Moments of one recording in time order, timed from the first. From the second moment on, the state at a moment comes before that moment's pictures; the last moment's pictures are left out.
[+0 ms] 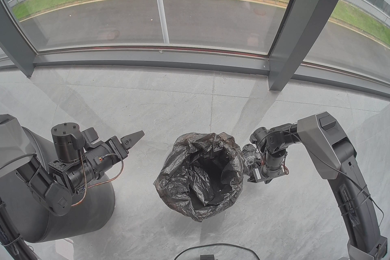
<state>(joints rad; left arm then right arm) -0.26 1.93 -0.47 -1.23 -0.19 -0.65 0.30 2.77 -2.00 0.68 -0.18 0.22</state>
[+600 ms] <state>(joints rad) -0.26 1.91 -0.47 -1.23 -0.19 -0.65 0.30 2.52 -2.00 0.74 -0.18 0.20</state>
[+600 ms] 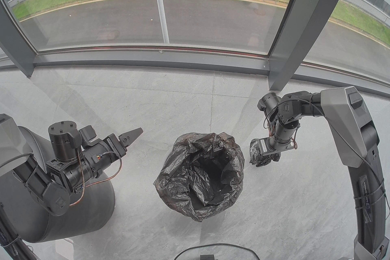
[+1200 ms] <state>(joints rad) -0.26 1.89 -0.47 -1.23 -0.19 -0.66 0.34 2.37 -2.00 0.77 -0.18 0.20</state>
